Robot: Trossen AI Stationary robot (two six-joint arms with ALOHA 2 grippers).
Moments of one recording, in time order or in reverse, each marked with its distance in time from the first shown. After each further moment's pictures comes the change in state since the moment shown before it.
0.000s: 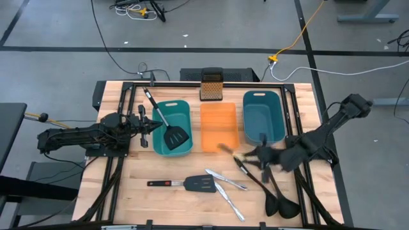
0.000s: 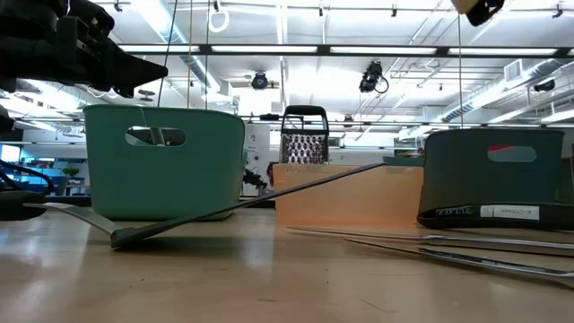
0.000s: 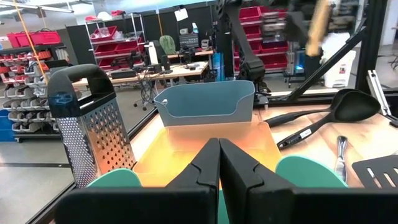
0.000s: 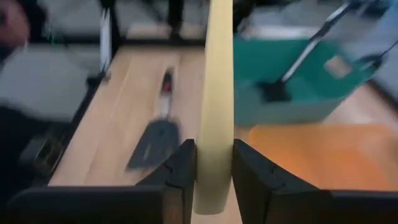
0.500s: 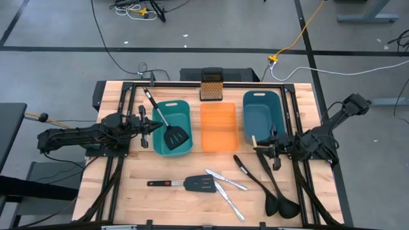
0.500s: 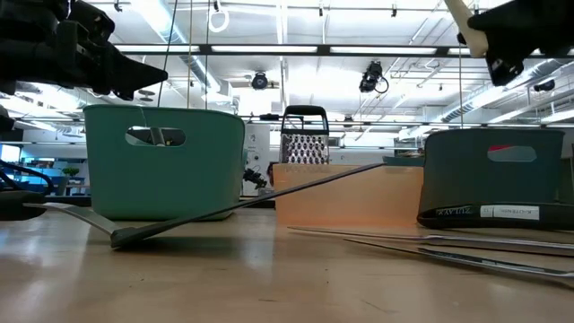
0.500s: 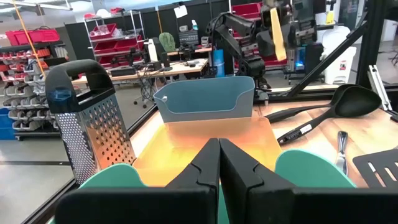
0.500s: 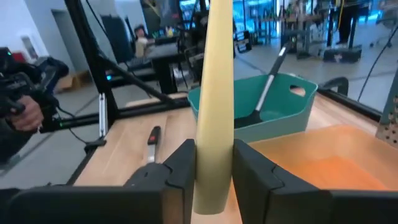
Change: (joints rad) left arm 0.000 0.000 -0.012 0.001 0.000 0.006; right arm -0.006 -0.451 -0.532 0.470 0.071 -0.068
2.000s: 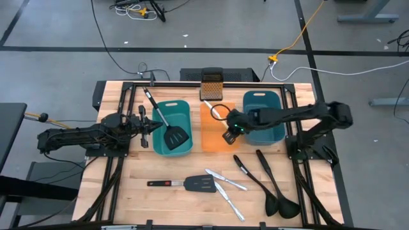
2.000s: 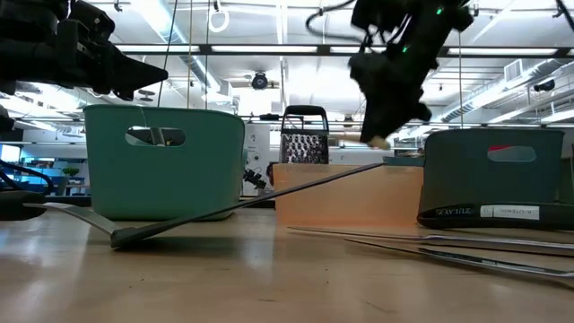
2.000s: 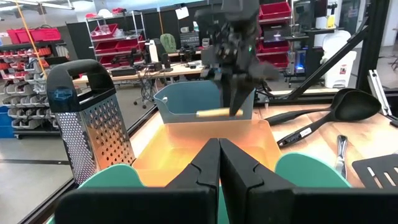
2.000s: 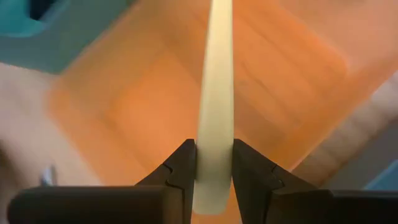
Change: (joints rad) left arm 0.000 0.000 -0.001 0.007 -0.004 -0.018; right arm -0.702 0.960 0.842 -0.923 -0.511 0.450
